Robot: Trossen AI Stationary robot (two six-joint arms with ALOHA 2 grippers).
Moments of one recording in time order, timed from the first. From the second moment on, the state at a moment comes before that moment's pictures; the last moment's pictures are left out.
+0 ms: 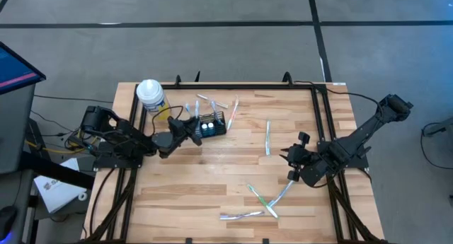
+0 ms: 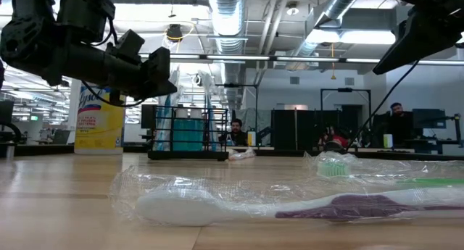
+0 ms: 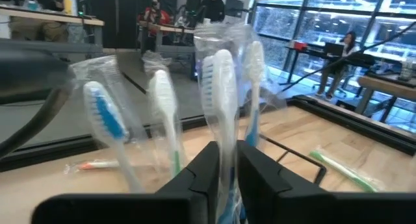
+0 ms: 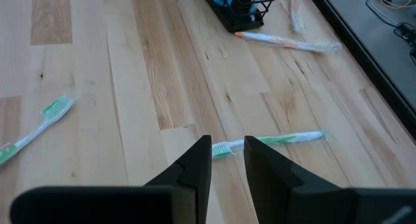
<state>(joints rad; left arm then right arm) -0.07 1.60 0.23 1.31 -0.96 -0.24 0.65 1.05 0.68 -0.72 0.79 0.65</state>
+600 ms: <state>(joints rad) -0.11 1.47 0.23 1.32 -0.92 -0.16 0.65 1.05 0.68 -0.71 0.79 0.65</state>
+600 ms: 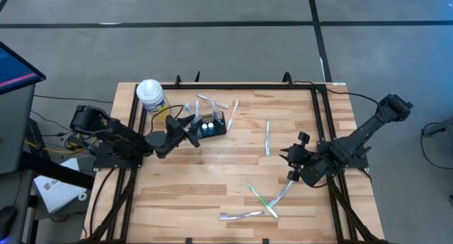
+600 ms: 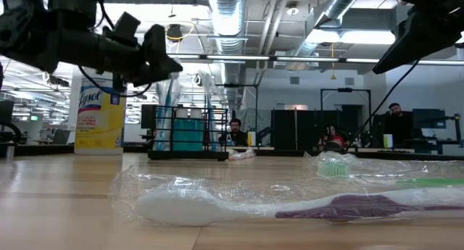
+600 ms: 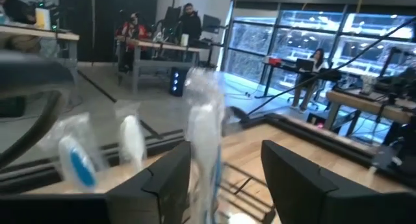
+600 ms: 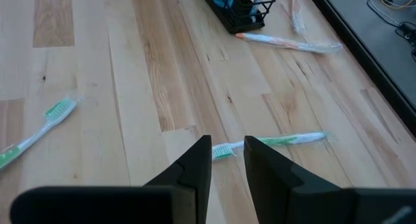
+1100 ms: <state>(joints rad) -0.19 1.34 0.23 1.31 -0.92 -0.10 0.64 1.12 0.68 -0.70 0.78 0.68</state>
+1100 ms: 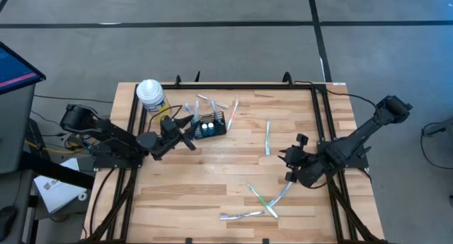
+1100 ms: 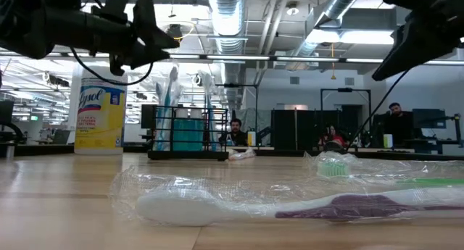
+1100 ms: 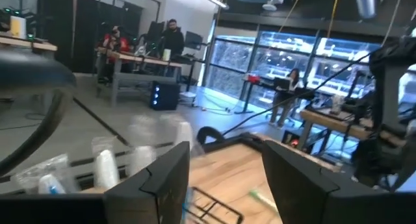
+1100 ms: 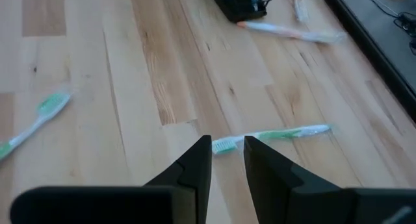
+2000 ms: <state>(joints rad) -0.28 1.28 0.23 1.32 -0.80 -0.03 0.66 1.32 0.69 -0.54 0.17 0.62</state>
